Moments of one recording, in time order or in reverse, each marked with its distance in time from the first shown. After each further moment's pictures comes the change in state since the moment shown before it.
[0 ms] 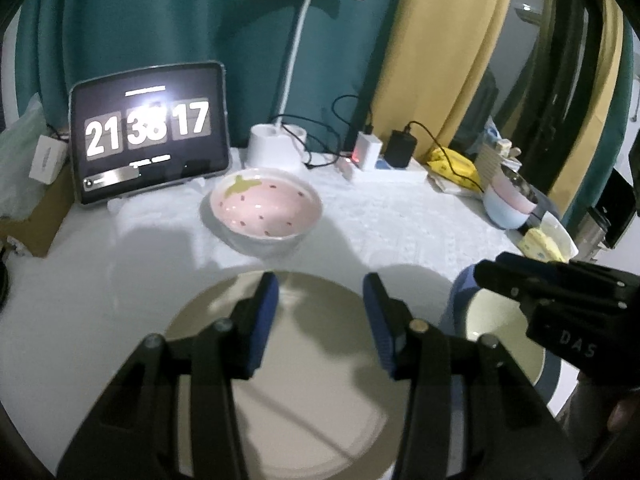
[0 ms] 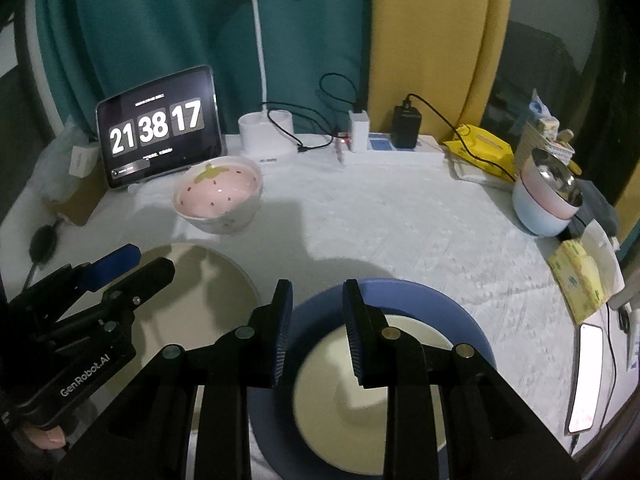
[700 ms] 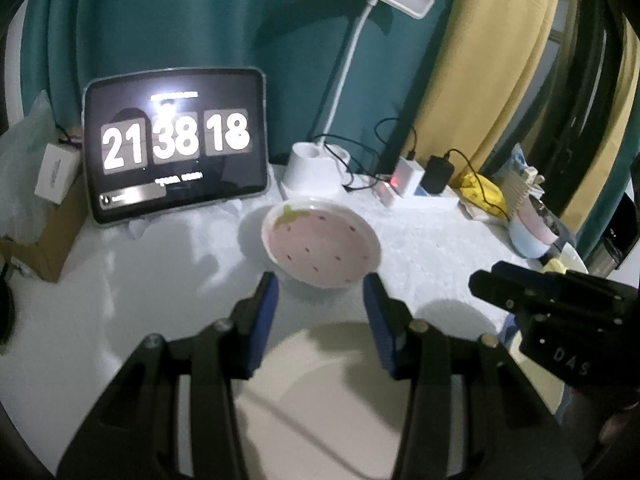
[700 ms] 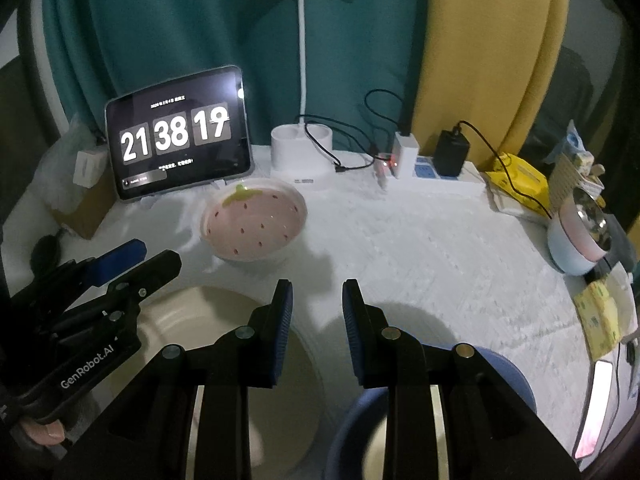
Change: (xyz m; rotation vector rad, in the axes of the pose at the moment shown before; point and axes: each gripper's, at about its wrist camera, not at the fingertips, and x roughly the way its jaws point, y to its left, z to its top) left arm 0.018 0.054 0.037 -0.048 -0.011 0.025; right arm 0.035 0.049 0.046 -0.039 -0.001 0.021
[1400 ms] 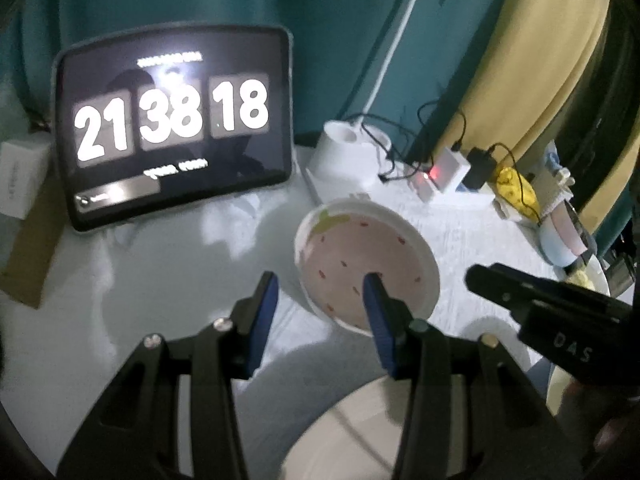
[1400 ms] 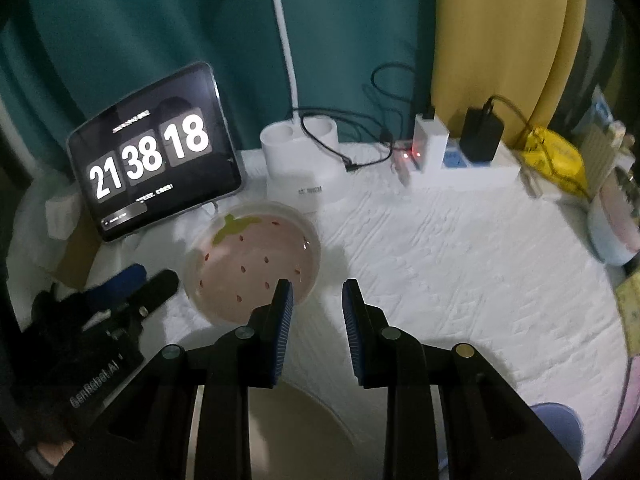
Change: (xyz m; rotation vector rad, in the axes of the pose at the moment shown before) left arm 0.070 0.032 0.025 -0.043 0.136 0.011; right arm 0.076 -0.002 0.037 0.165 0.097 0.050
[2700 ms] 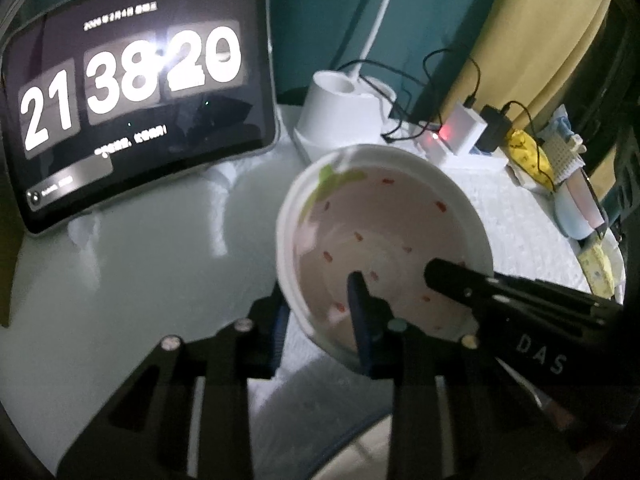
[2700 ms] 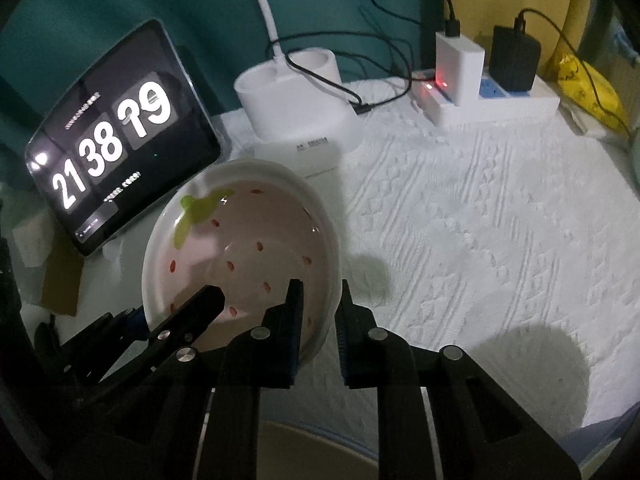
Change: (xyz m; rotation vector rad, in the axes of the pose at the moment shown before) left arm 0.046 -0.002 -0.002 0.051 0.095 -0.003; right arm 0.063 0.004 0.001 0.101 0.105 0.043
